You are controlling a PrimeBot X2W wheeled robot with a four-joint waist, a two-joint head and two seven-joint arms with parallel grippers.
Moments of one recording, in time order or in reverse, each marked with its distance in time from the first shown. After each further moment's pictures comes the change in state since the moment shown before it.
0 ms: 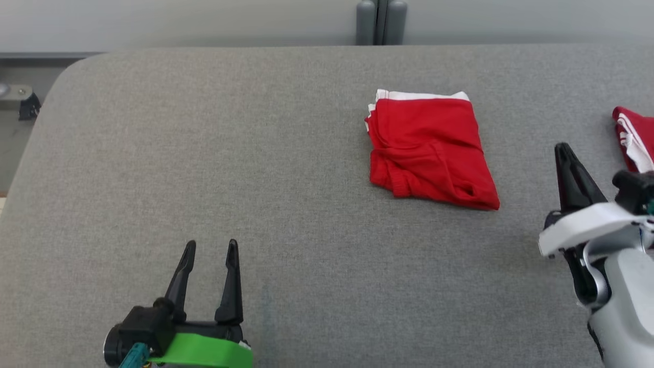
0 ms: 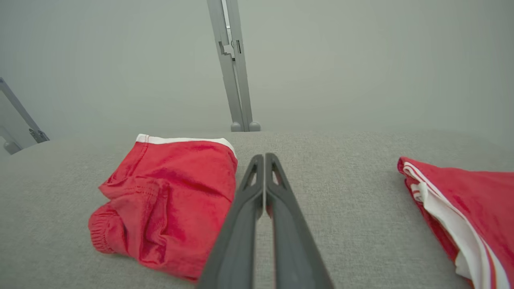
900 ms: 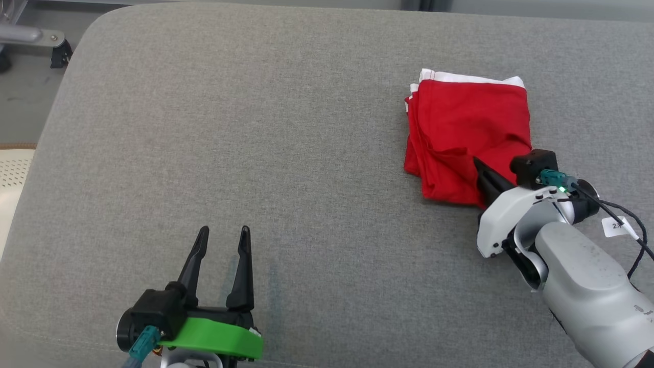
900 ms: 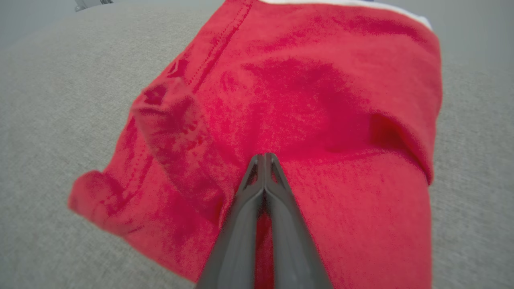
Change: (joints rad) left arm -0.079 0.000 -0.046 0.051 -0.027 0.005 0.000; right arm -0.335 -0.040 0.524 0.447 0.156 0.001 0.002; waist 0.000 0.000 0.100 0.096
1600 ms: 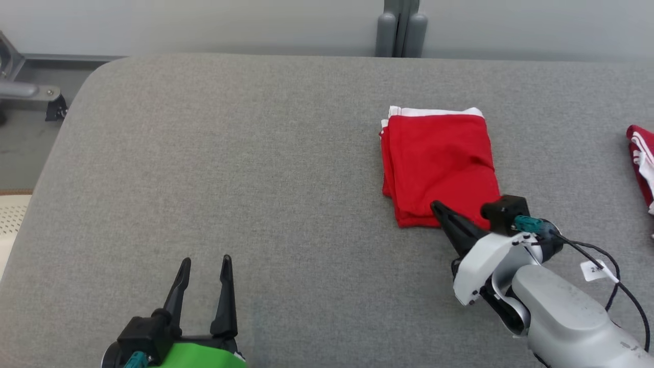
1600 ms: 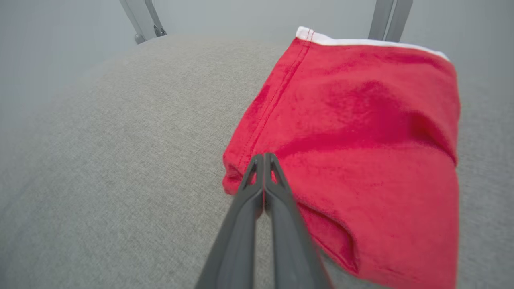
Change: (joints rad) left arm 0.079 0.000 0.055 0.016 0.016 0.006 0.000; right arm 0.095 -0.014 0.212 -0.114 0.156 0.000 -0.071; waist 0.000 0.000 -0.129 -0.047
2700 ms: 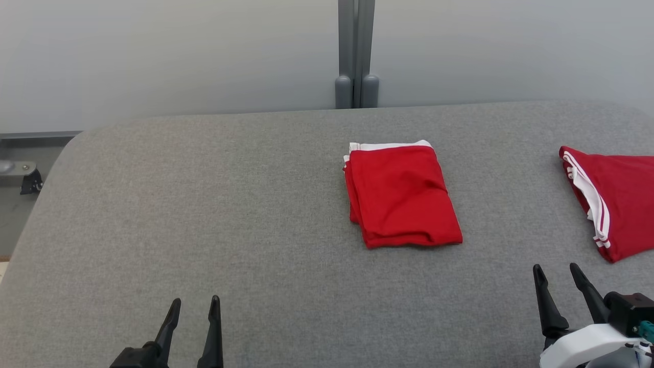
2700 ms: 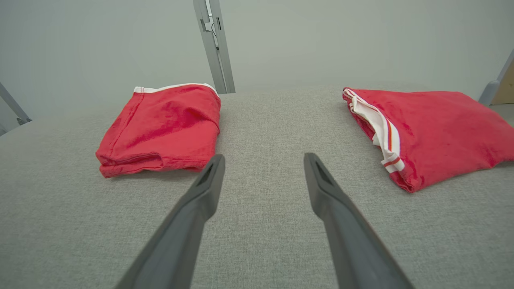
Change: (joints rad) left arm 0.083 0.000 0.092 0.090 0.040 -0.095 -0.001; right arm 0.598 0.095 -0.751 -0.379 -0.327 0.000 -0.006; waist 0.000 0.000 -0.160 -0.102
